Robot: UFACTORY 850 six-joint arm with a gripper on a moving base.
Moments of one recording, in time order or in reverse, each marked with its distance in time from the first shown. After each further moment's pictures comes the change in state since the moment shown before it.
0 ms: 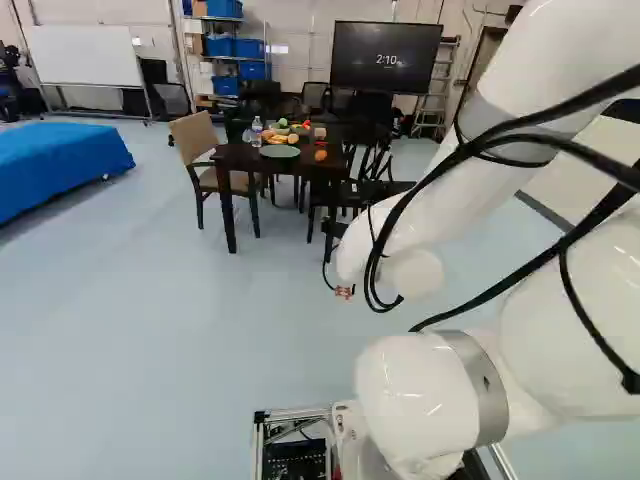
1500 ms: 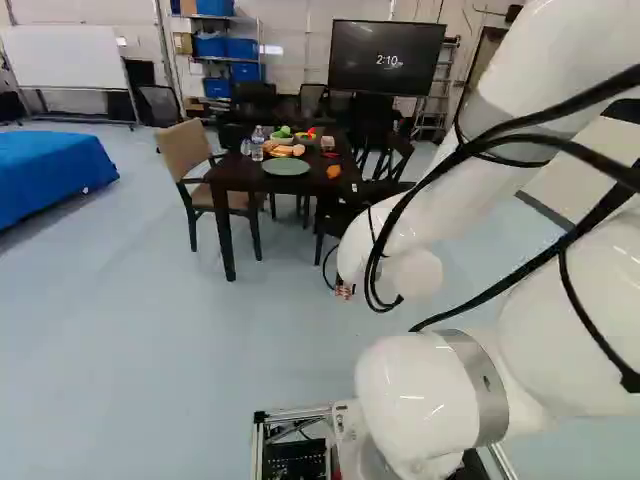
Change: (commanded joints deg) arm 0.0 0.0 0.0 0.0 0.0 0.0
